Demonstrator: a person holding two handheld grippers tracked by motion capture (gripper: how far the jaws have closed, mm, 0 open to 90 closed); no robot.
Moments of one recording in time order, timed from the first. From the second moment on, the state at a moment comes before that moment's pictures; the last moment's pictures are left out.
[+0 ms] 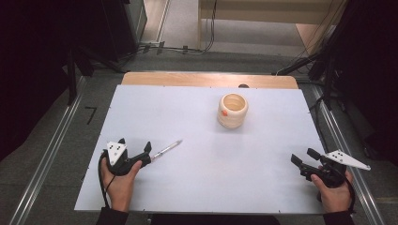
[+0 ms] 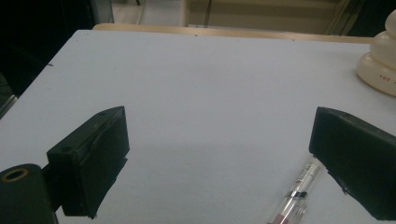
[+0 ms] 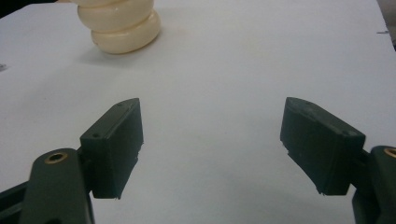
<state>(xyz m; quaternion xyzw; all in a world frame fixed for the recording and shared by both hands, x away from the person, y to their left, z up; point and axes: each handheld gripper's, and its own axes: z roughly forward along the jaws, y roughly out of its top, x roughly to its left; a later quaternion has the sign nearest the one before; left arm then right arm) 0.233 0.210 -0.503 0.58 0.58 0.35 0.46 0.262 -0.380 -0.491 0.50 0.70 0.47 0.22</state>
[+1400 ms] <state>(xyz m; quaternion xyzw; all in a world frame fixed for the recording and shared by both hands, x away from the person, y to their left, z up) 0.230 0.217 -0.504 0.57 0.58 0.36 0.45 0.269 -0.375 -0.491 0.49 0.70 0.47 0.21</state>
